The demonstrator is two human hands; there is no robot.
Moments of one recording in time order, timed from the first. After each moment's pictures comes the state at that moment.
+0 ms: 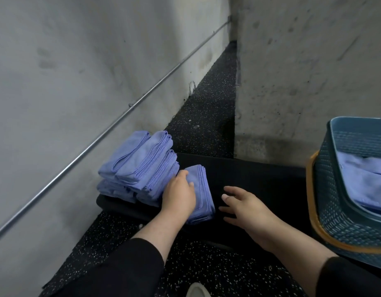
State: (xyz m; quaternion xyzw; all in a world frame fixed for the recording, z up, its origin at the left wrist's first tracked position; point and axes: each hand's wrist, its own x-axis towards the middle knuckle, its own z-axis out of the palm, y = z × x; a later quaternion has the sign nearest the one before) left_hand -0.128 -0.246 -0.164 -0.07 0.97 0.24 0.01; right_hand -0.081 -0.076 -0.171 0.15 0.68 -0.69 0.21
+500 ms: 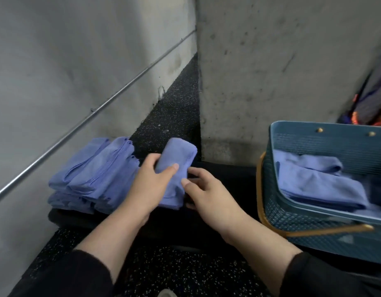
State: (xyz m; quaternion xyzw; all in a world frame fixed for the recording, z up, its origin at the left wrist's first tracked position) left_hand -0.115 -0.210 -0.106 -0.06 0.86 0.50 -0.02; right_hand -0.067 -0.065 -0.120 0.04 0.73 -0.68 0.05
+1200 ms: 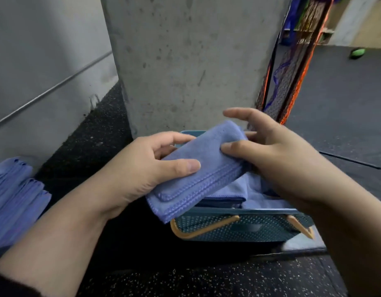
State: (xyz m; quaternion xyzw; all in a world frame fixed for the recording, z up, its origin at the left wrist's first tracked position) left_hand -0.062 -0.060 0.005 0.27 0.70 0.62 0.22; right_hand 0.024 0.150 0.031 0.05 0.81 -0.58 -0.09
